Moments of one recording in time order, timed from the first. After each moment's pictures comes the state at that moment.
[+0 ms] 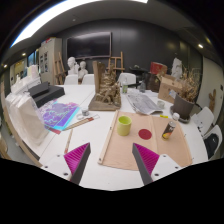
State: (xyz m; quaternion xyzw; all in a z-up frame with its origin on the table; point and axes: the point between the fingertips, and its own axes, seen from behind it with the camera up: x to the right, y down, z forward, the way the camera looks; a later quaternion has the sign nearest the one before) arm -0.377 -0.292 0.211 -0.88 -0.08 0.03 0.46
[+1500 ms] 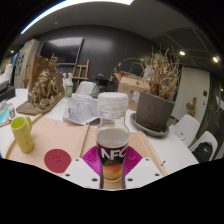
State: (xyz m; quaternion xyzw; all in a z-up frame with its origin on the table) arm -0.043 -0.013 0.068 -0.82 -0.01 -0.12 0.55
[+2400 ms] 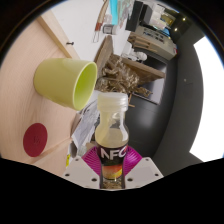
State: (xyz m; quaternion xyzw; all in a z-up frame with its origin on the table) arm -0.227 0.049 0.172 -0.43 -0.56 -0.58 0.40
